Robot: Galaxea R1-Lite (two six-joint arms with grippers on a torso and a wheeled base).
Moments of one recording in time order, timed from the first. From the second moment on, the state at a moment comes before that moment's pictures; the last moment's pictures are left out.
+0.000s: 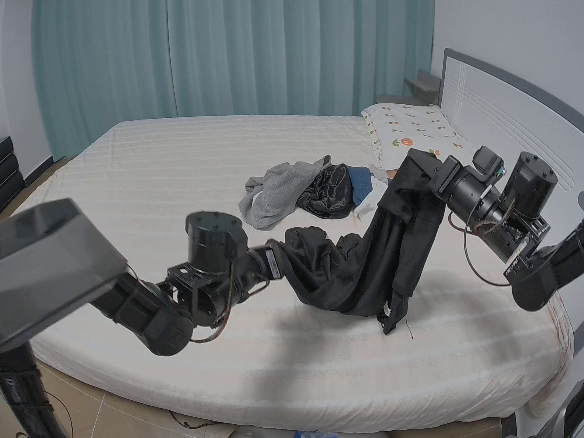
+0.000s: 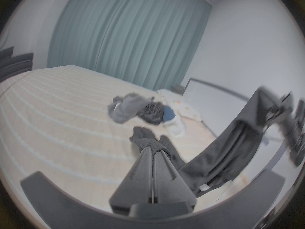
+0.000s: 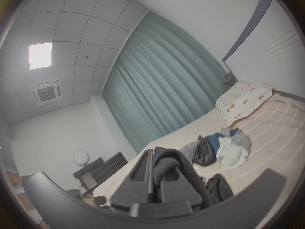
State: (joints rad) left arm -0.60 2.08 -0.87 -0.91 0.23 -0.47; right arm 0.38 1.84 -0.76 -1.31 0.10 0.59
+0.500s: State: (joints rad) left arm -0.53 1.82 -0.88 -0.84 0.24 -0.62; right arm 0.32 1.85 -0.82 -1.30 0.02 0.65
